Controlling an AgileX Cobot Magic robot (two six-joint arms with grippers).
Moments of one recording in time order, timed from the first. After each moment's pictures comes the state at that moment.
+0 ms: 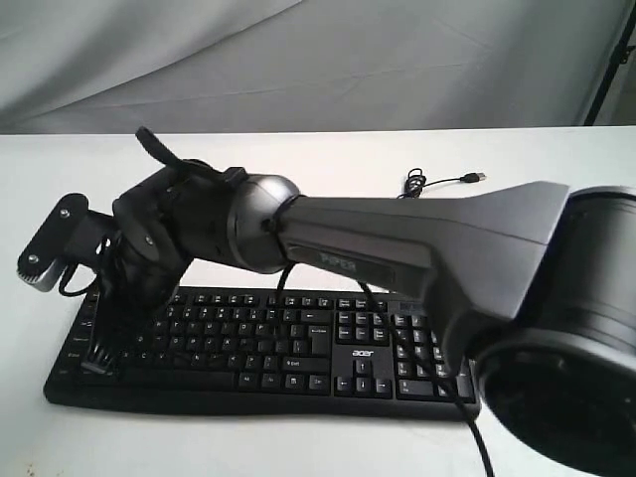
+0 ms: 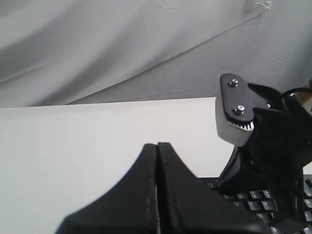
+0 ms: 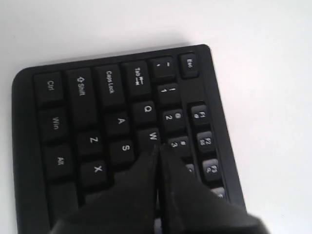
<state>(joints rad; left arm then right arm) 0.04 0.00 0.00 0.03 0.21 -0.02 1.12 2.35 -1.91 0.02 0.66 -0.38</state>
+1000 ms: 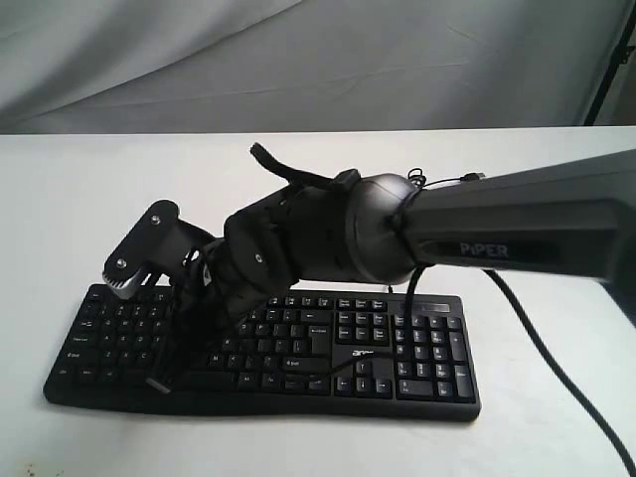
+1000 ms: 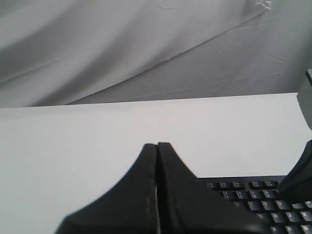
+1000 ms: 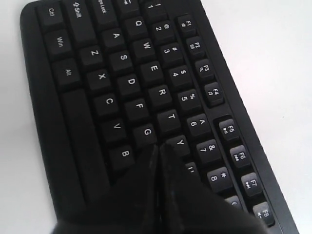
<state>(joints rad) 0.04 0.00 0.00 0.03 0.21 -0.02 1.06 2.10 -1.42 0.17 0.39 -0.43</state>
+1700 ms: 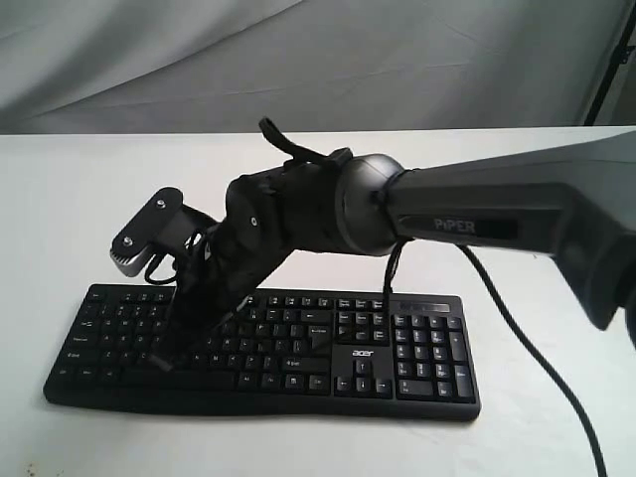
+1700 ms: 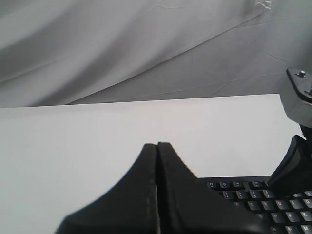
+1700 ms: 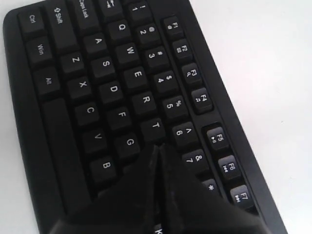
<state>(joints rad) 0.04 0.00 0.00 0.03 0.21 -0.02 1.01 2.16 -1.54 0.28 0.50 -0.53</state>
